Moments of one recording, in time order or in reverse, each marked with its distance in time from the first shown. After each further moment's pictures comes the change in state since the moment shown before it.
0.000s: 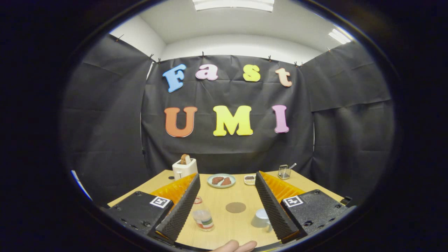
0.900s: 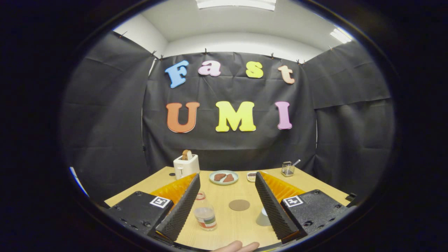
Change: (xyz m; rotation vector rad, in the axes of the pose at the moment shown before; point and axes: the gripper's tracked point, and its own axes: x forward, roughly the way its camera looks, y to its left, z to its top) arm 0.017 0.017 -0.038 -0.015 0.014 0.010
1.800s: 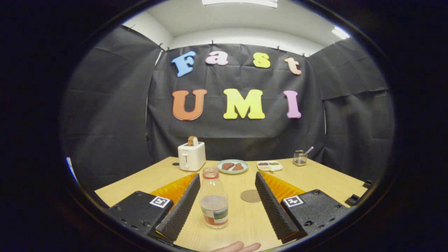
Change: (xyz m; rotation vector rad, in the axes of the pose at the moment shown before) arm 0.043 0.037 -0.104 -0.012 0.027 0.037
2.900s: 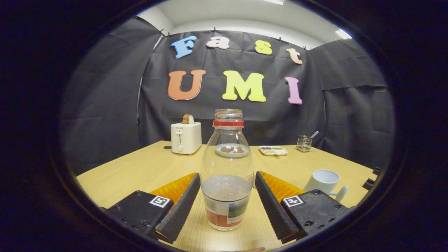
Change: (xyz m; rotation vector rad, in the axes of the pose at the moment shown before) arm 0.065 0.023 -0.095 -0.032 0.084 -0.070
